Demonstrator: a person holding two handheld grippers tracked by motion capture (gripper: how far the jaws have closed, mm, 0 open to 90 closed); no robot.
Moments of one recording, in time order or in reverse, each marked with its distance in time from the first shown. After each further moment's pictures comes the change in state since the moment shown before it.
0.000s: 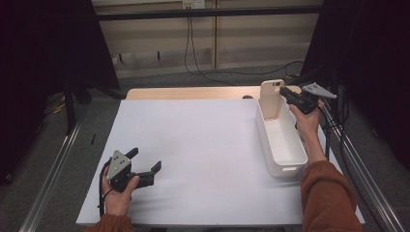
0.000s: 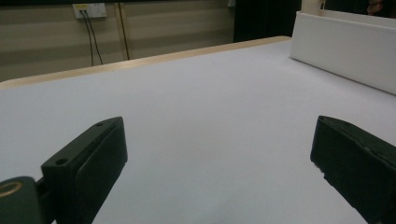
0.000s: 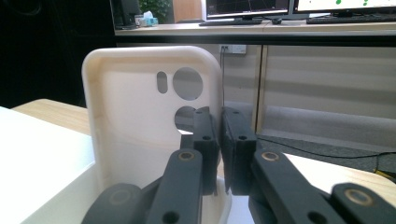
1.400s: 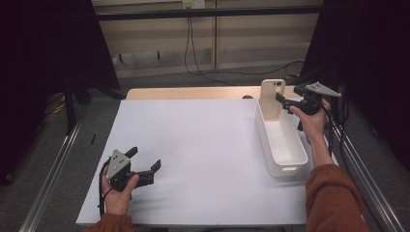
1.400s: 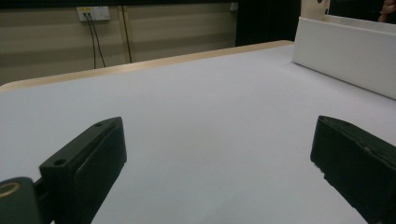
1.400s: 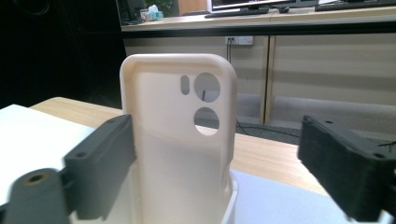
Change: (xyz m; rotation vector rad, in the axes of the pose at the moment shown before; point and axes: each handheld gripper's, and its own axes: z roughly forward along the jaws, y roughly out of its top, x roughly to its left) left arm 0.002 0.001 0.000 -0.013 0.007 -0.003; right arm 0.001 0.009 -0.011 0.037 0.022 0.043
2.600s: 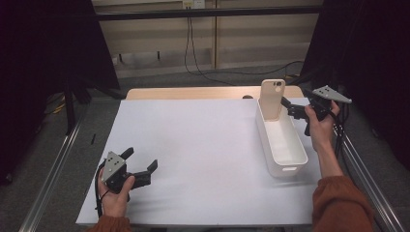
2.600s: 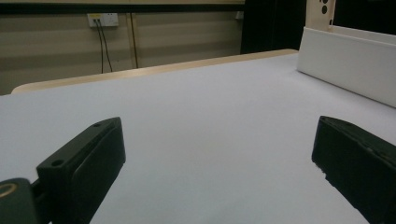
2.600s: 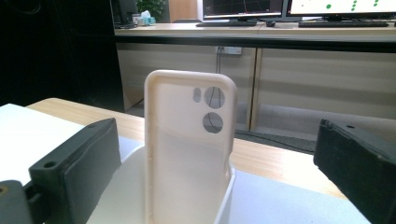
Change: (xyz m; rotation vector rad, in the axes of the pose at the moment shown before) left arm 0.002 -0.001 -0.009 -0.030 0.029 -0.021; right arm 0.019 0.011 -0.039 -0.026 -0.046 -0.059
